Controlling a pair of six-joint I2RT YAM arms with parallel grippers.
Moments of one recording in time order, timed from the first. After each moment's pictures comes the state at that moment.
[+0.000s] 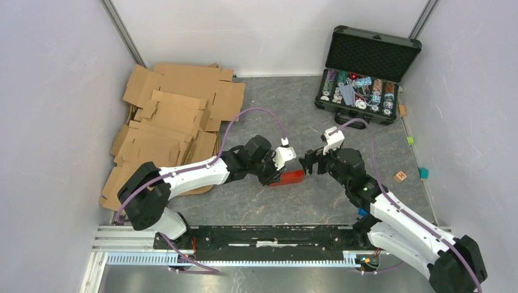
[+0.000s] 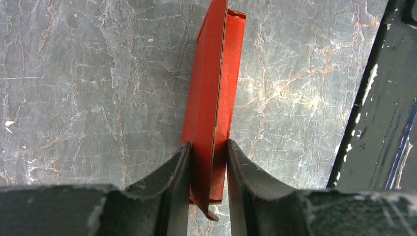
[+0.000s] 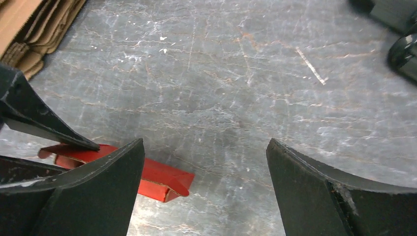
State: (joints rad) left arm -0.92 1.52 0.90 -0.16 0.29 0.20; right arm 0.62 0.79 0.41 0.07 0.09 0.11
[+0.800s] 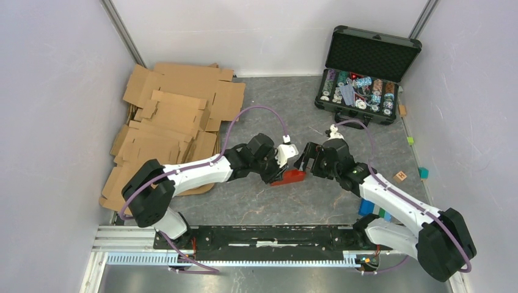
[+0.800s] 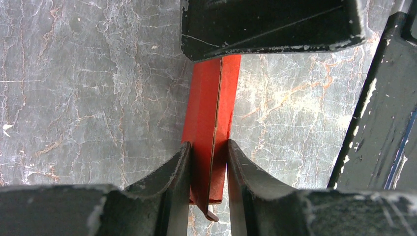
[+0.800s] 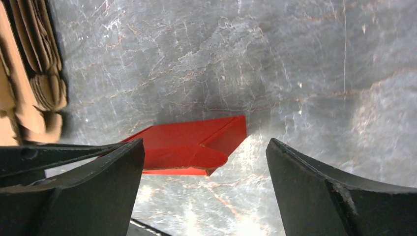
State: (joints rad) left arm -0.92 1.56 0.94 -0.16 0.28 0.17; right arm 0.56 1.06 0.55 -0.22 0.01 0.72
